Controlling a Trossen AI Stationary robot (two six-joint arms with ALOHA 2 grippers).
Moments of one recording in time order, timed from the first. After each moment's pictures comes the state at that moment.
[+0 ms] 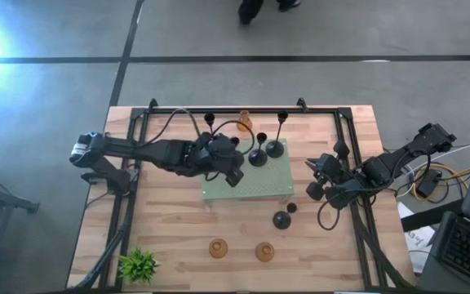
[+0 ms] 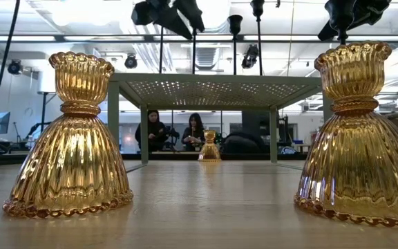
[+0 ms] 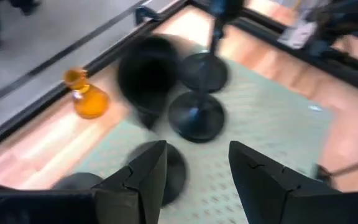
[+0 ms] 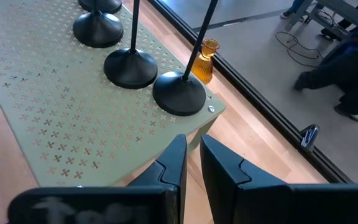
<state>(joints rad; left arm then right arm) -0.11 1.57 1.54 -0.73 -0.55 -0.59 0.51 1.04 0.98 -1.08 0.94 0.84</state>
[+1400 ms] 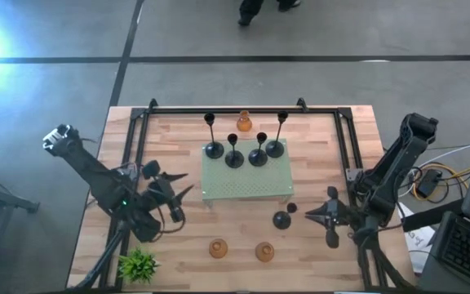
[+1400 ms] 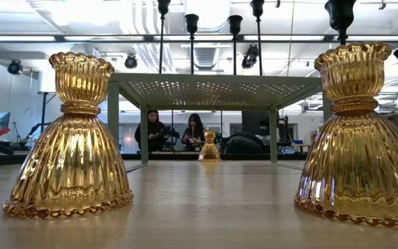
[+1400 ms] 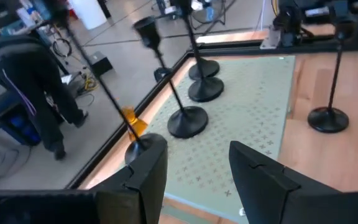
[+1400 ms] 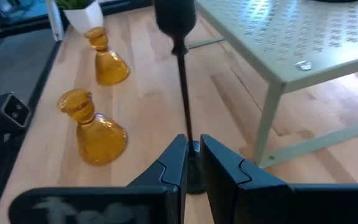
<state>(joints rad) -0.72 1.18 1.10 -0.86 -1.16 -0.68 1.04 1.05 0.50 -0.33 0.96 1.00</state>
